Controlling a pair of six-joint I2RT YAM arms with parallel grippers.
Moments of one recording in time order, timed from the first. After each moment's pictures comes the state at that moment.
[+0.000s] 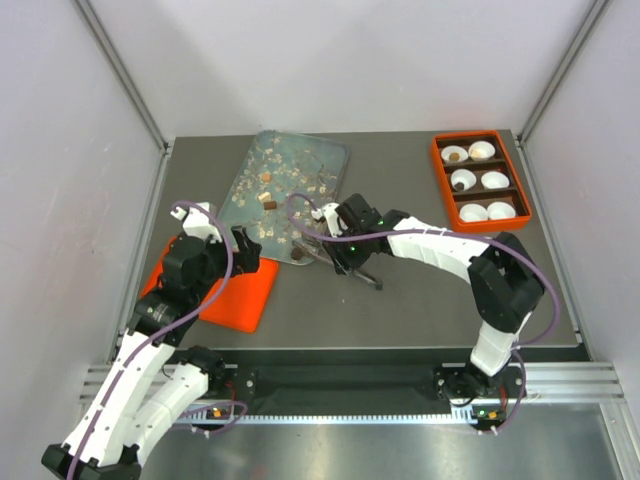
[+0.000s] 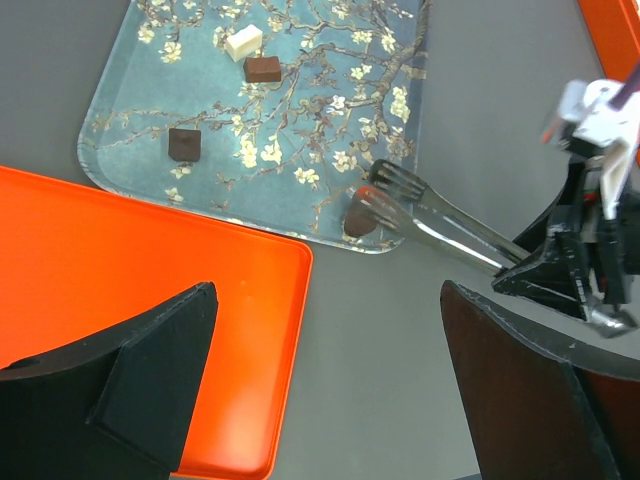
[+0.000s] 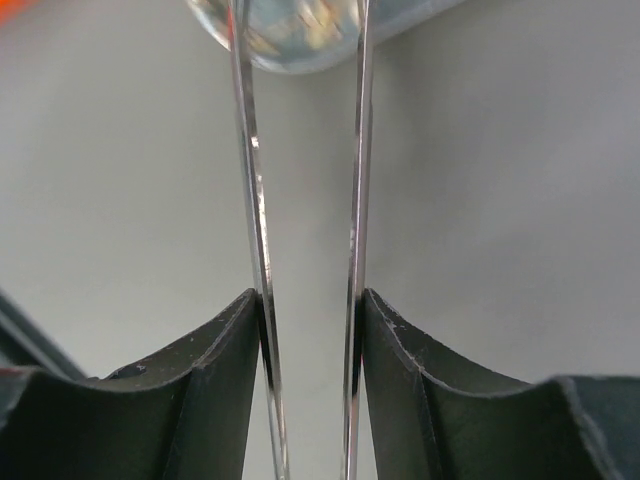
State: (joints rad) left arm -0.38 0.62 0.76 -0.53 -0.13 -0.39; right arm 0.79 1.74 1.24 -0.49 -0.18 -0.01
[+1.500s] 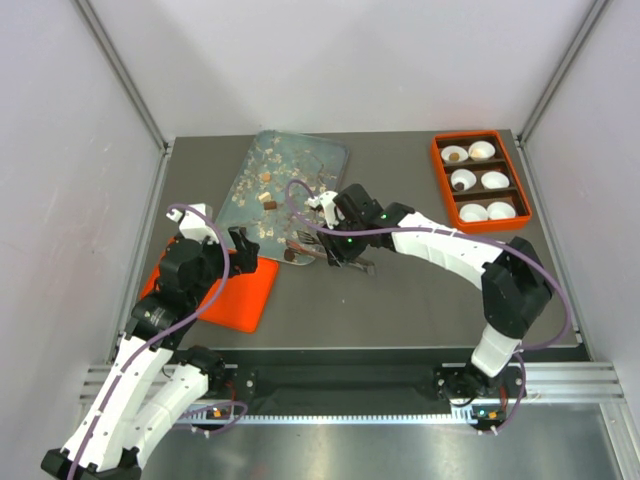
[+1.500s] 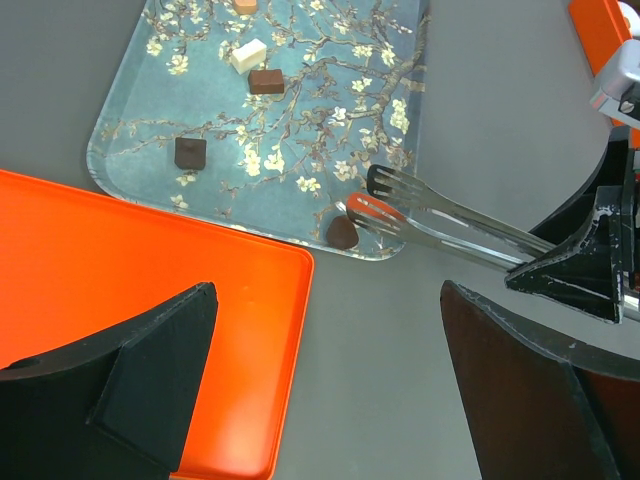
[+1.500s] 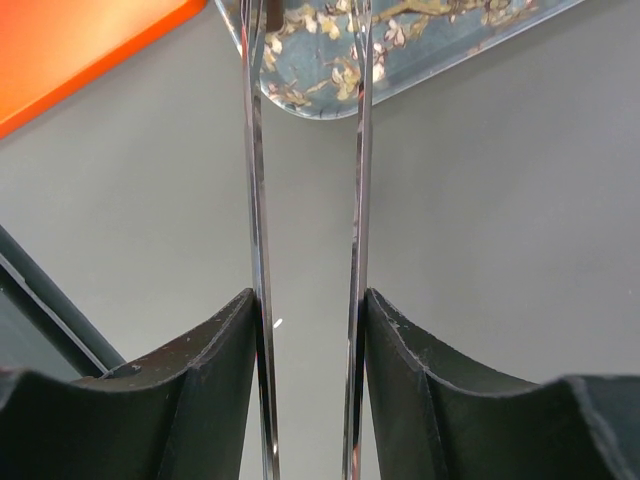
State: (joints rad) left arm -0.38 0.60 0.76 -0.53 -0.15 -0.39; right arm 0.81 1.71 1.32 -0.54 -0.16 0.03
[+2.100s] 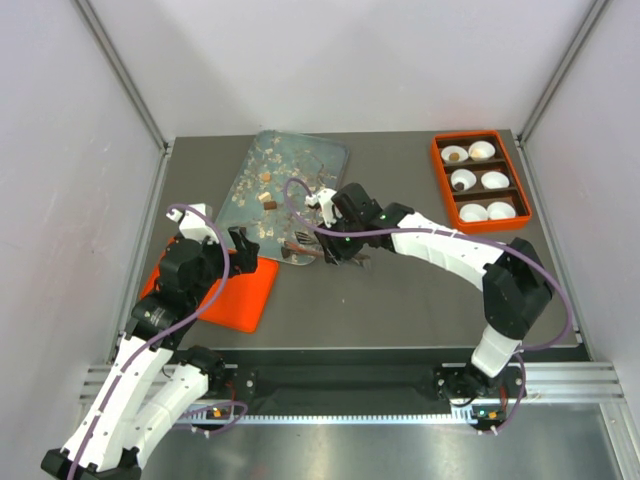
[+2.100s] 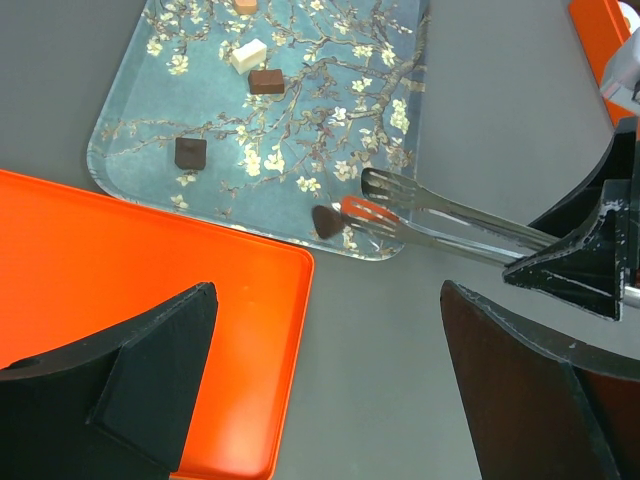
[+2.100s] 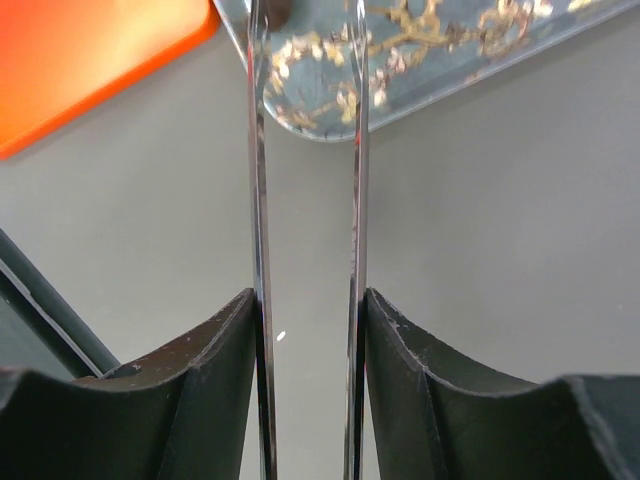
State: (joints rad) left arm -0.38 0.60 0.76 -0.53 -0.15 -0.39; right arm 0.82 1.71 1.33 -0.51 -0.15 0.03
